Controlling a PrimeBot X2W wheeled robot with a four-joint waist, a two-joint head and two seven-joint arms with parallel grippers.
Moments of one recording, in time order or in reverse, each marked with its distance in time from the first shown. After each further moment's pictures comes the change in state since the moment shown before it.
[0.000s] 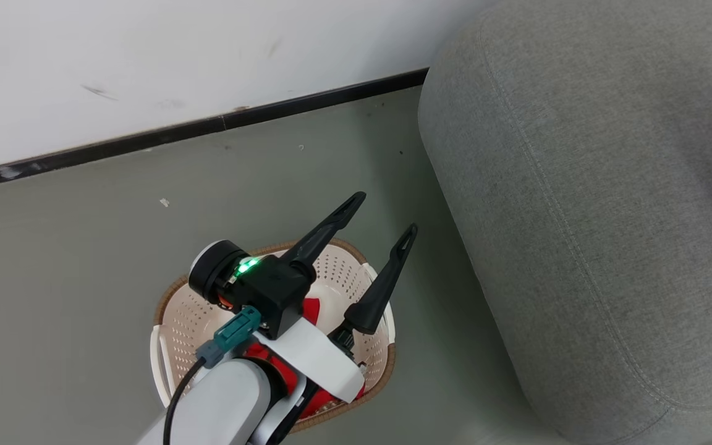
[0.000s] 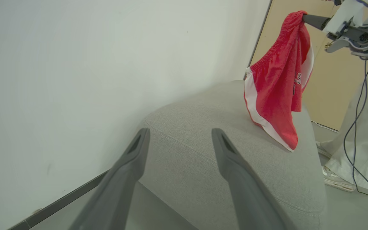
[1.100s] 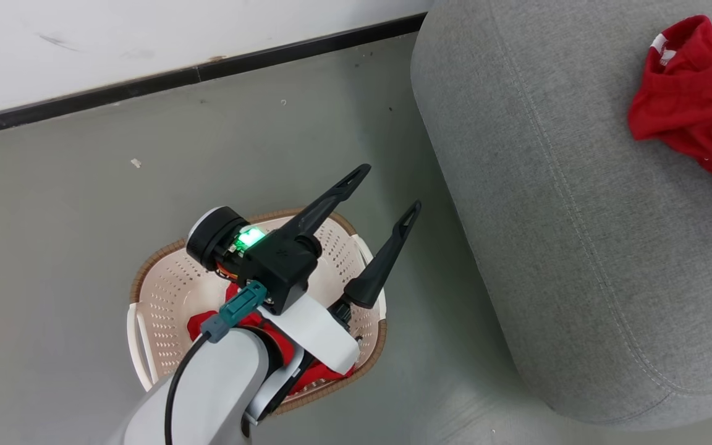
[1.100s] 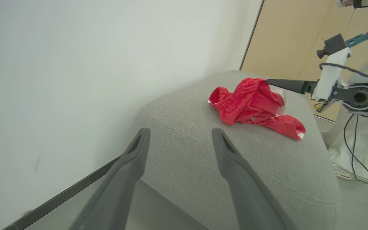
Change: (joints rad) left arm -0.095 -0.001 -0.010 0.064 0.040 -0.043 -0.021; right arm 0.253 0.196 0.107 -0.051 0.025 0.000 -0.014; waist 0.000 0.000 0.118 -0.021
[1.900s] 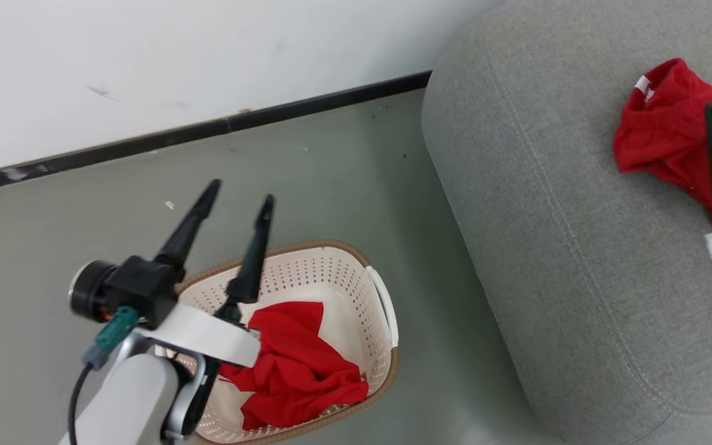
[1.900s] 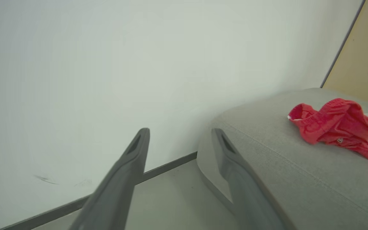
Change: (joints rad) left arm 0.151 0.080 0.191 0.068 -0.050 0.090 -0.128; right arm 0.117 0.077 -0.056 -0.274 -0.209 0.000 -0.004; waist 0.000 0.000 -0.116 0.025
